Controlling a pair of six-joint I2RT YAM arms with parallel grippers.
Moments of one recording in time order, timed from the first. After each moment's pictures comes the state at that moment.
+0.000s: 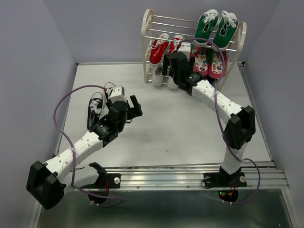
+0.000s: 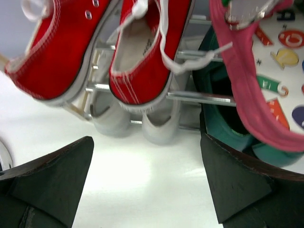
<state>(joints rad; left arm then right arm) -0.66 1.02 0.73 -0.12 -0.45 -0.58 0.59 1.88 1.81 -0.31 0.63 0.33</state>
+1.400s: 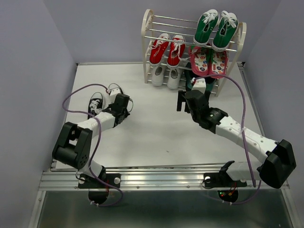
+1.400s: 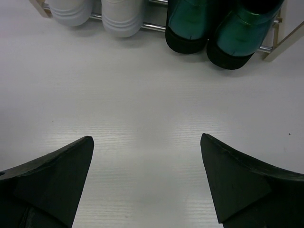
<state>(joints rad) -0.37 1.54 0.80 -0.09 -0.43 -0.57 0.70 1.27 1.01 -0.28 0.62 0.38</state>
